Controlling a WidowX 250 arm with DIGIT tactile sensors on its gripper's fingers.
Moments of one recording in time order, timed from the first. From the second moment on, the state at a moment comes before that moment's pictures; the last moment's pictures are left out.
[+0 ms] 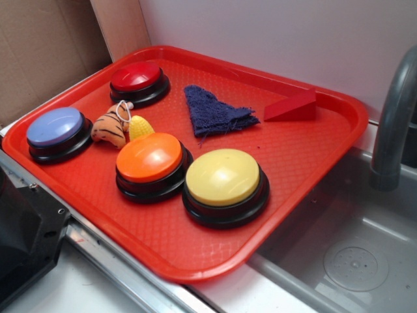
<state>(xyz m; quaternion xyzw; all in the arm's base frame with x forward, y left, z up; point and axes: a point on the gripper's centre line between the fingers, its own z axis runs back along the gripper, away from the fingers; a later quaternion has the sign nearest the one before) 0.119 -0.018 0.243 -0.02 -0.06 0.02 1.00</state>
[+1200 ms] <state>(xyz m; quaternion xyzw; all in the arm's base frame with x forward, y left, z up) 0.180 -0.054 0.166 0.00 -0.10 0.30 0.95</state>
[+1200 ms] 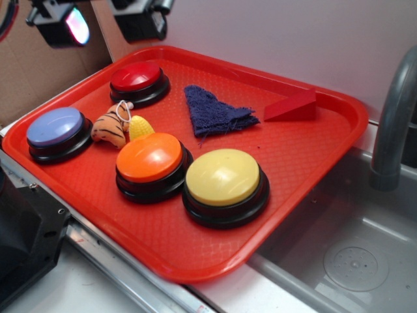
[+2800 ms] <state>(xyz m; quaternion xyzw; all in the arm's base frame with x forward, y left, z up) 0.291 -0.021 0.020 0.01 -0.04 0.40 0.92</state>
